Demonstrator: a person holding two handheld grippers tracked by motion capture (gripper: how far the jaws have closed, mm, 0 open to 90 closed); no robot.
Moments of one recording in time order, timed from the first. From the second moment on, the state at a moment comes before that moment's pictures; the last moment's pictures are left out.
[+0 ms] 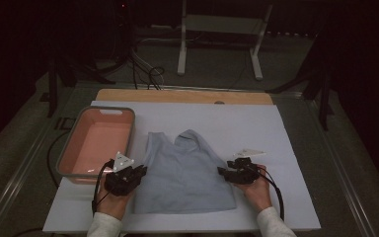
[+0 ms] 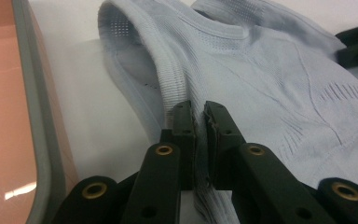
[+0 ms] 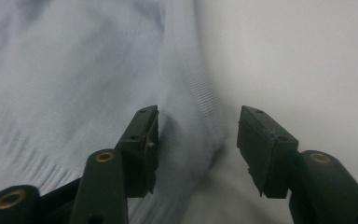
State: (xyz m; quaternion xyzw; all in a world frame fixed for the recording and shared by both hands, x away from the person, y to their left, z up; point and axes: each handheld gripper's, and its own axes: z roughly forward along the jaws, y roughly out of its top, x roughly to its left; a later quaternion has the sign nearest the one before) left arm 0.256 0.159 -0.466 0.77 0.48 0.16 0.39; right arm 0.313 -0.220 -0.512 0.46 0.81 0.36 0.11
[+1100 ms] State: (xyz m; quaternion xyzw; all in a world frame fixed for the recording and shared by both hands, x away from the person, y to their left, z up) left arm 0.325 0.059 -0.460 0.79 0.41 0.17 0.42; right arm 0.305 -0.295 -0.468 0.51 0.74 0.39 0.23
